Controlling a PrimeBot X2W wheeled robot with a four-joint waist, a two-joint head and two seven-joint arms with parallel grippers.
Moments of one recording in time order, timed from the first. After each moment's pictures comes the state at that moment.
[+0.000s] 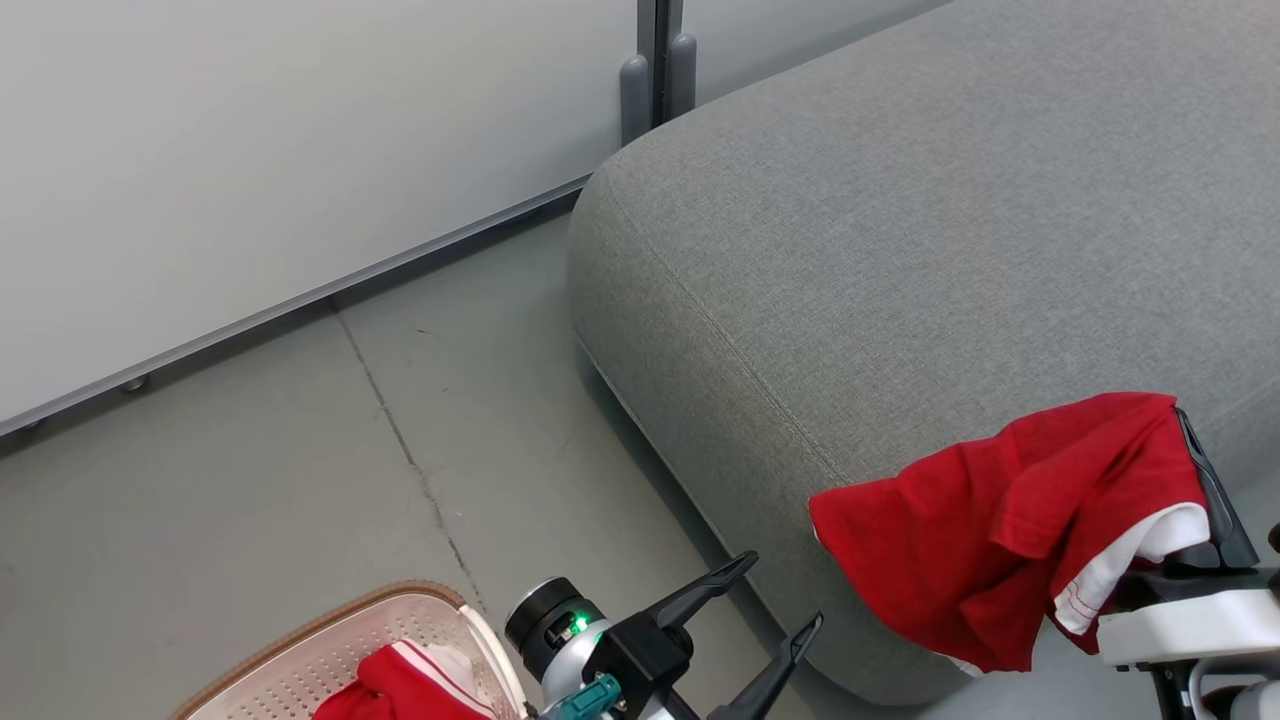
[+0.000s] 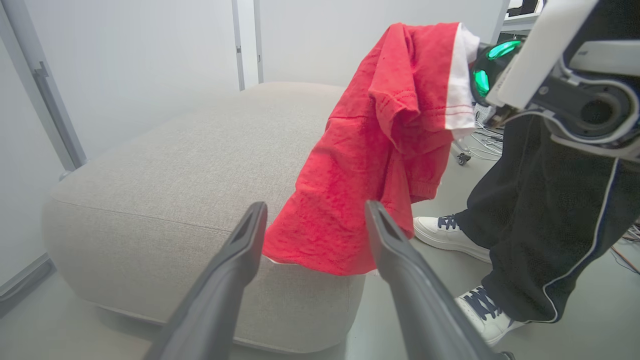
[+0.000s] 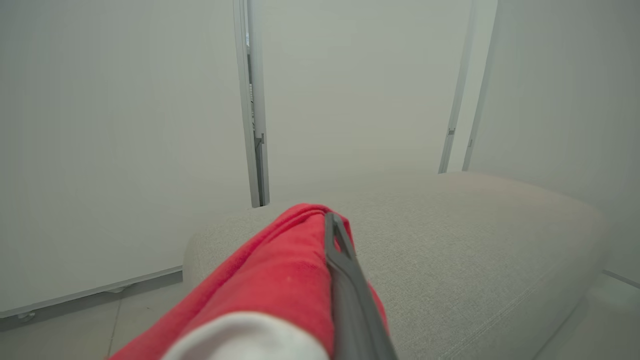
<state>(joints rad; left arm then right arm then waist) -0.23 0.05 -0.79 0.33 -0.26 -0.13 -0.26 -0.05 -0.11 -0.09 0.10 0.16 0.13 -0.26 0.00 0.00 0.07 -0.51</state>
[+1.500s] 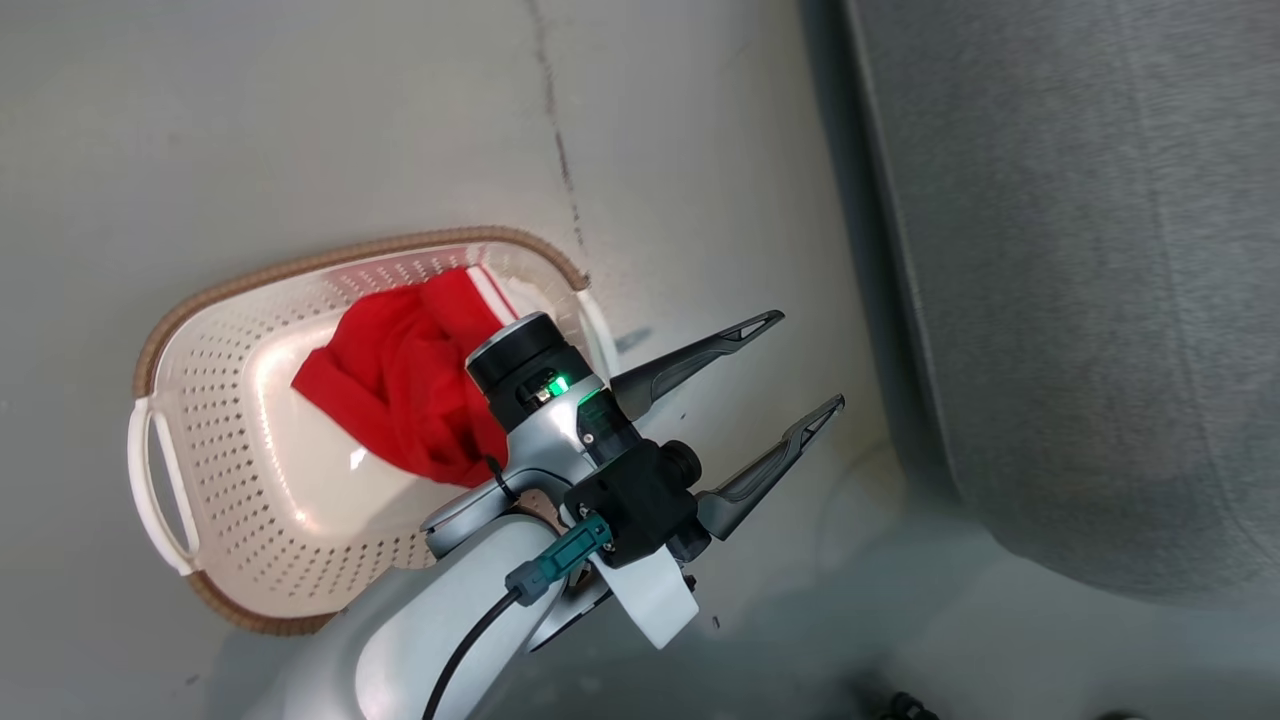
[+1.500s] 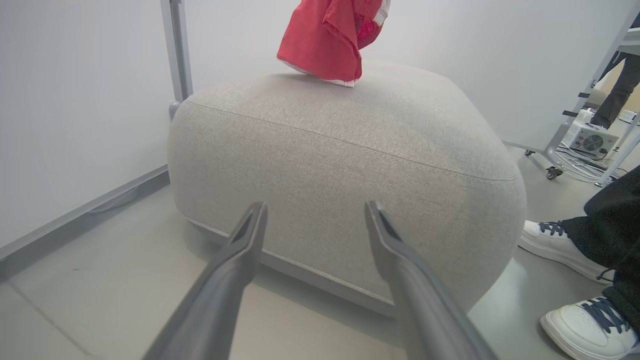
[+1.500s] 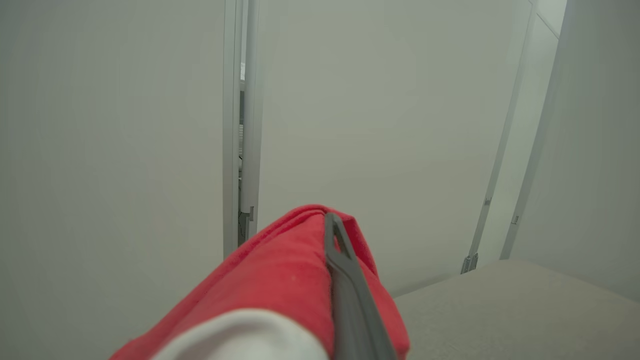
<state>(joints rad) -0.61 0.18 -0.82 0.17 -0.15 -0.13 -0.26 -1.09 -0.54 -0.28 0.60 0.39 0.13 -0.26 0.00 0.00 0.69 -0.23</state>
